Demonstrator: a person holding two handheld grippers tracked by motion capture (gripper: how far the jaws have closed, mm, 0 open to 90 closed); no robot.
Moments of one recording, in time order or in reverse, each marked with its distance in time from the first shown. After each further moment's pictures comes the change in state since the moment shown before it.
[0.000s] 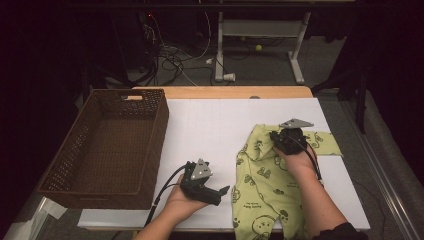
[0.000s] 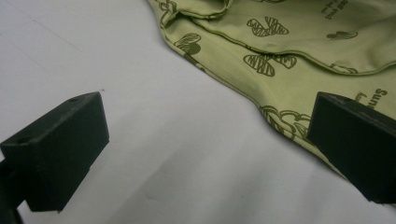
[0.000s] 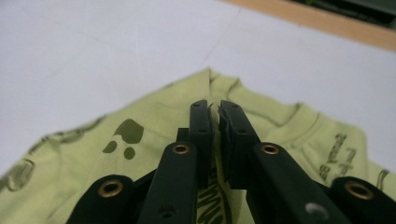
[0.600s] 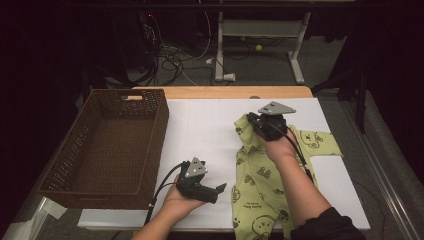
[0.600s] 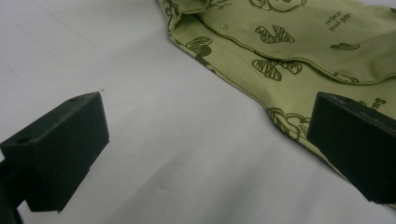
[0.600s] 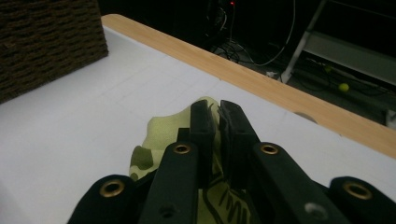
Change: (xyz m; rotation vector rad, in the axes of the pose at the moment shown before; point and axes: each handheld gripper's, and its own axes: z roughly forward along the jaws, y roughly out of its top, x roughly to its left) left arm 0.009 -0.004 -0.007 -0.021 0.005 -0.050; right arm 0.055 0.070 0.001 -0.189 0.097 -0.112
